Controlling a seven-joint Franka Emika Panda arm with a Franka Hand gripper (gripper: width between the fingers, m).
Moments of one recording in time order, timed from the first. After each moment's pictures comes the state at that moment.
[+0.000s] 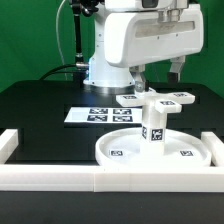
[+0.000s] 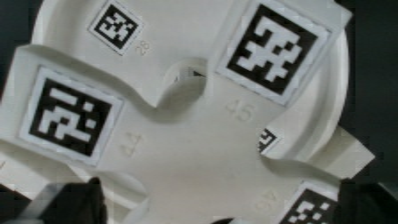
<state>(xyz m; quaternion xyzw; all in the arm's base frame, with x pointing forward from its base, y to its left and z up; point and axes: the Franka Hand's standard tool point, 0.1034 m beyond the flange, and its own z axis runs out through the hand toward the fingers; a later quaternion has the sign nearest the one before) 0.558 0.042 0.122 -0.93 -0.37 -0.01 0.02</state>
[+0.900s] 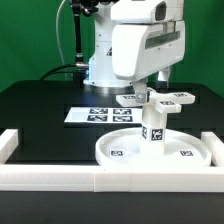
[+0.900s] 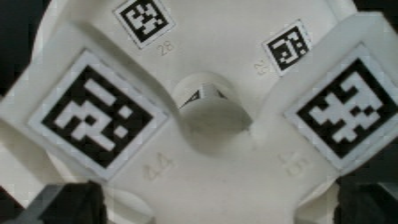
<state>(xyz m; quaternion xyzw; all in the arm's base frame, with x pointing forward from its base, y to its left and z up) 0.560 0.036 0.107 -0.88 -0.47 0.00 0.02</state>
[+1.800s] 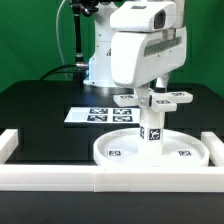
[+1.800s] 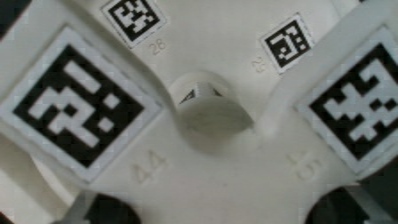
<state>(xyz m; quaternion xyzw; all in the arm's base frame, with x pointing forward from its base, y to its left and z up) 0.559 0.035 0.097 -0.89 -0.46 0.01 0.02</state>
